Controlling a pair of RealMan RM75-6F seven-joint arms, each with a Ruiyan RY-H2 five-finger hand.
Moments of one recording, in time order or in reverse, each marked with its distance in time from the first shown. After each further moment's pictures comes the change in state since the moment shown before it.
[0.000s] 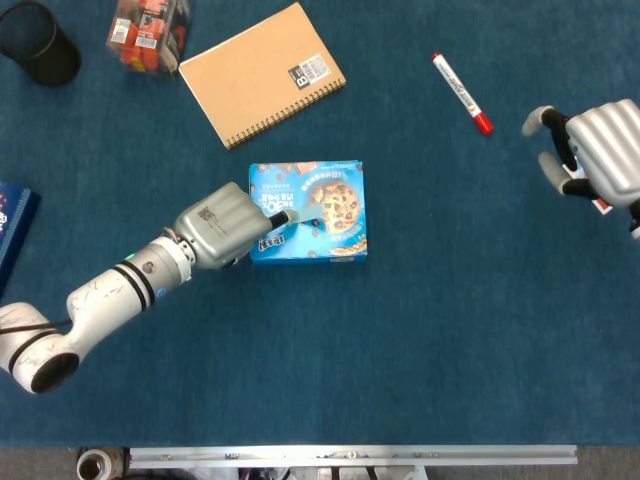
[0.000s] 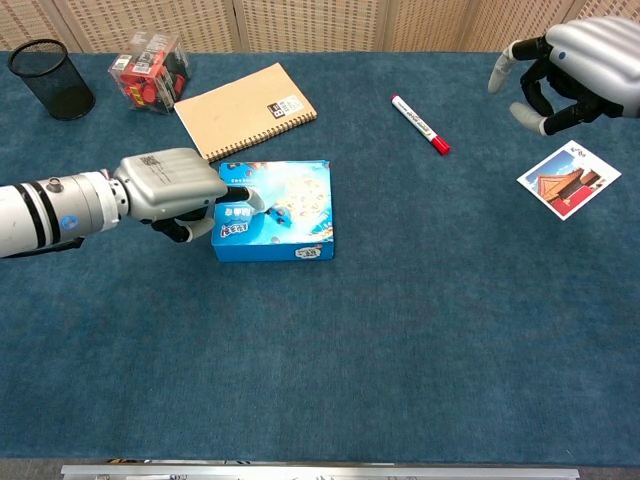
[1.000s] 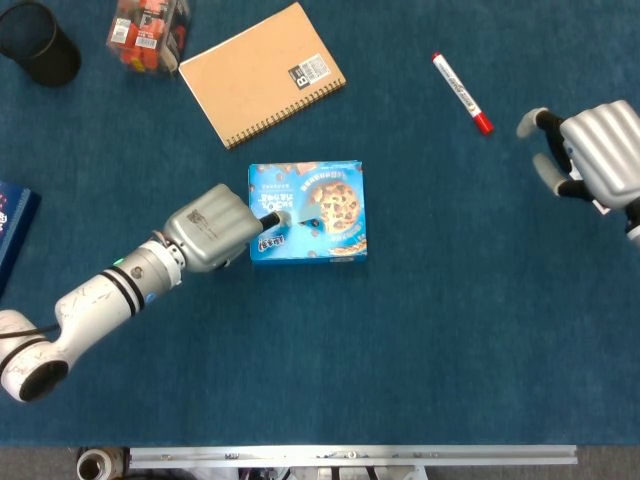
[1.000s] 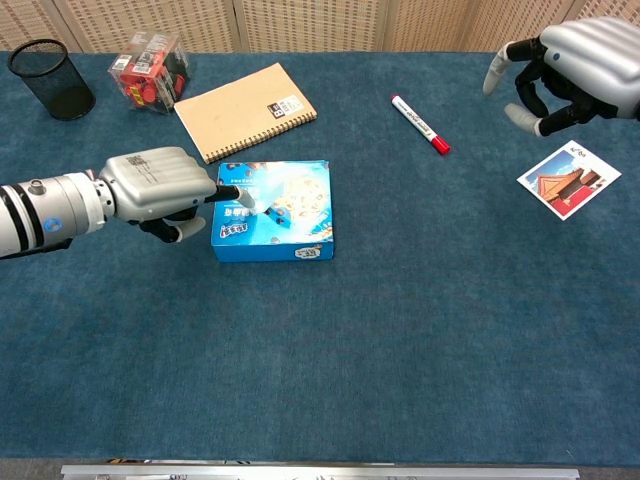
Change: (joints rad) left arm 0.020 0.024 0.014 -0.023 0.016 0.023 0.002; right arm 0.002 -0.002 0.003 -0.008 -0.003 0.000 -0.006
